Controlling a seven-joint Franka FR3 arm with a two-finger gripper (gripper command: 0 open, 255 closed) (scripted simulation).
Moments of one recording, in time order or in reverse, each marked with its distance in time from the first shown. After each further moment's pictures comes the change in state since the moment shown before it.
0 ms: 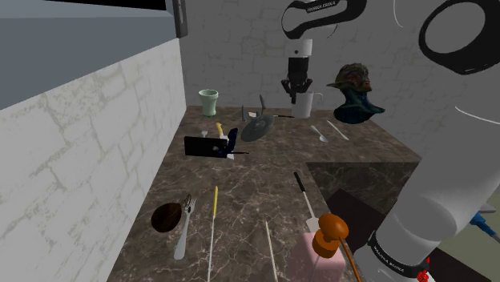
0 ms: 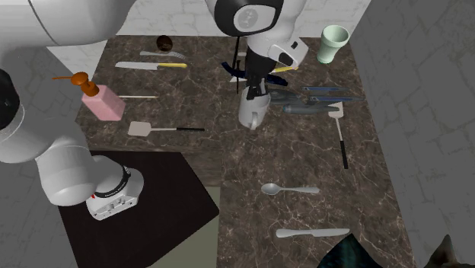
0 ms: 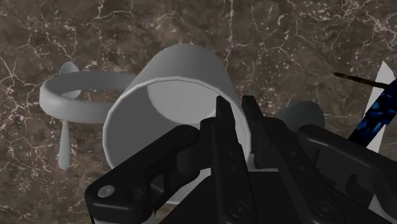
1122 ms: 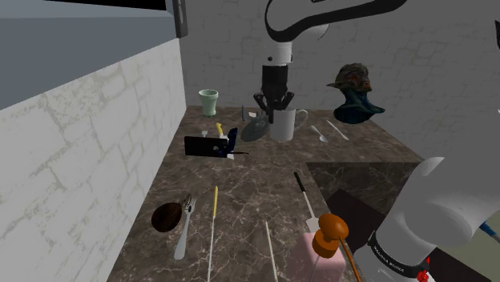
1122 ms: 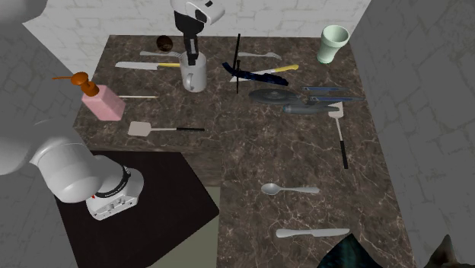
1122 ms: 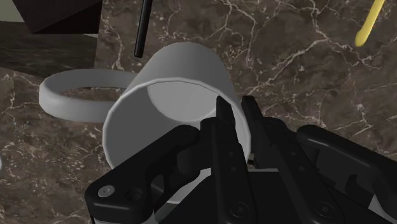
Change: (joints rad) arm 0.180 -0.268 0.218 -0.299 0.068 0.044 0.384
